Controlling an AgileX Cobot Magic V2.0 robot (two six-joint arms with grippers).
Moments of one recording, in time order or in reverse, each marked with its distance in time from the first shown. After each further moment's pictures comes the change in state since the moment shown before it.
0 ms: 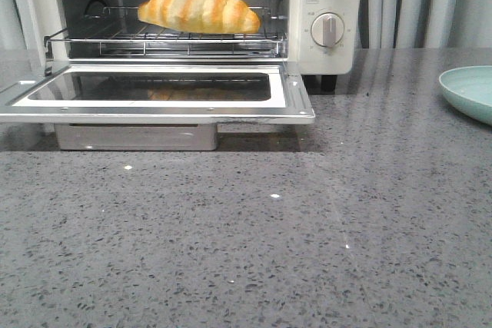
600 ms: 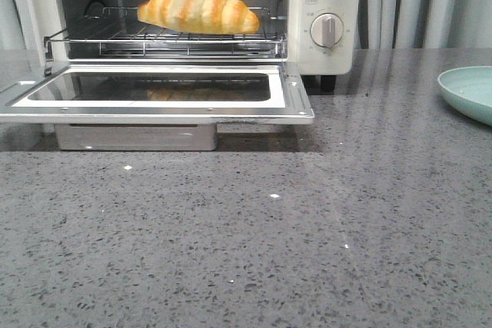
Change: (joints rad) left arm 0.000 0.000 0.000 0.000 0.000 0.000; right arm -0.596 -0.002 0.371 0.507 -0.586 -0.280
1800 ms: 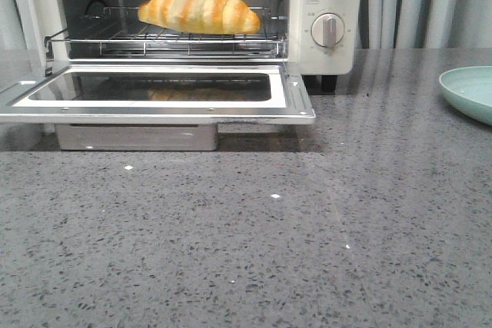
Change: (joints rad) left arm 0.000 0.000 0.000 0.000 0.000 0.000; right arm -0.394 -0.429 0.478 0.077 -0.351 -0.007
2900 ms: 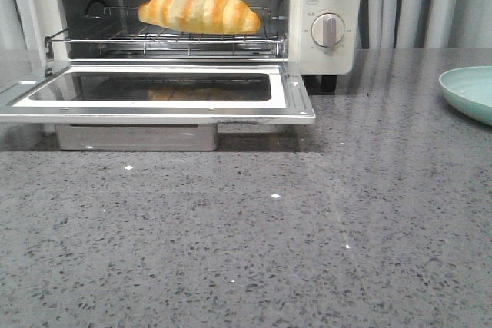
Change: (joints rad) left arm 0.000 0.000 0.000 0.000 0.000 0.000; right arm -0.043 0.000 0.000 -0.067 0.000 0.000
